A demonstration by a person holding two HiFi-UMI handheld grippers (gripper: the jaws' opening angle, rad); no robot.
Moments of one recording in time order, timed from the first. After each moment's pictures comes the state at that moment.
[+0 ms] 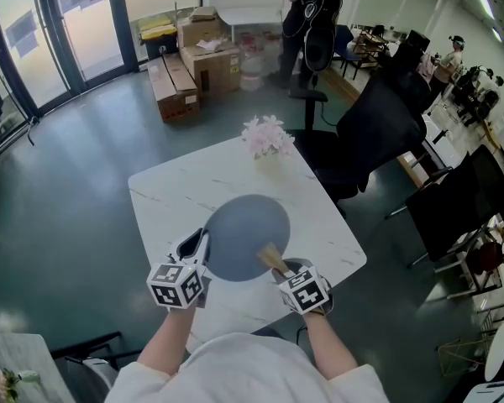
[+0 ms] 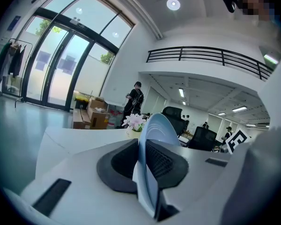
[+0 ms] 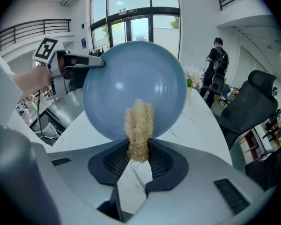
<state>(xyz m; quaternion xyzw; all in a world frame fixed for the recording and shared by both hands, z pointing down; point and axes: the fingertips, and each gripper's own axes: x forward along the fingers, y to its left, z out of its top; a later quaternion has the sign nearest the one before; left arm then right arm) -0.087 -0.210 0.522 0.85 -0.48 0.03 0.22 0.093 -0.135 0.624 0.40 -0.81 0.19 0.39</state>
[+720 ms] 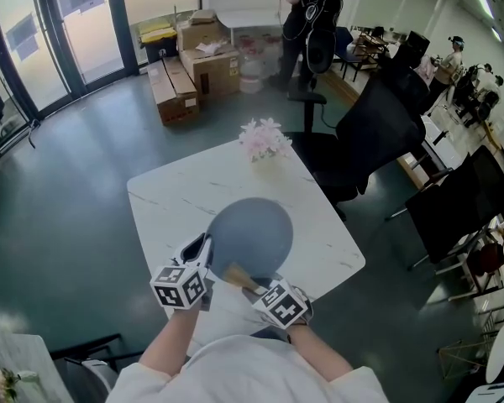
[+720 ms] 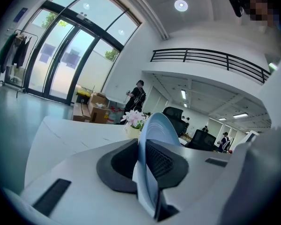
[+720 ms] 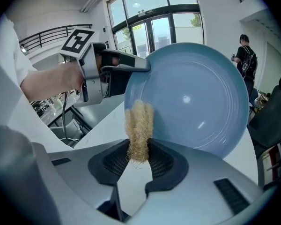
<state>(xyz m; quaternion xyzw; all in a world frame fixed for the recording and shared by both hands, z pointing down) -0.070 -0.209 0.537 0.84 -0.48 0.02 0.26 0.011 -0.092 0.622 0.27 -0.87 0.19 0.37</state>
